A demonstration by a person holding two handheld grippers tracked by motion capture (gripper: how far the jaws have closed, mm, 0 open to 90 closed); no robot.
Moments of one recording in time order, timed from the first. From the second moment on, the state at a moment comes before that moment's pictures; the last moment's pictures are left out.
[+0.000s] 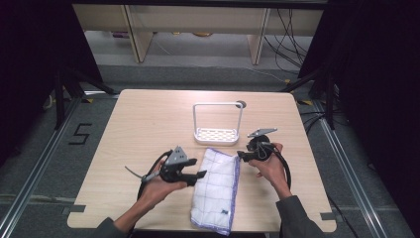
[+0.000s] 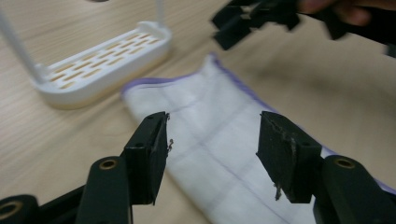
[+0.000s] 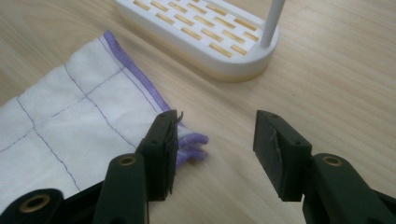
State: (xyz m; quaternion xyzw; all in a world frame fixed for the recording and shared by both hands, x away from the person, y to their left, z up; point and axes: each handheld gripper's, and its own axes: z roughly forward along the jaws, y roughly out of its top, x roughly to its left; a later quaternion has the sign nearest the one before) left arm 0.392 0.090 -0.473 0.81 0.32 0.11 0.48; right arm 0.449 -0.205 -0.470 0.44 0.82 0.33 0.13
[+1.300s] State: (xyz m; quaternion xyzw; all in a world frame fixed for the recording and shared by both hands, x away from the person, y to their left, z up) left arm 0.467 0.052 -0.511 0.82 0.37 0.10 0.43; right arm 0.447 -0.203 -0.476 0.44 0.84 0.30 0.13
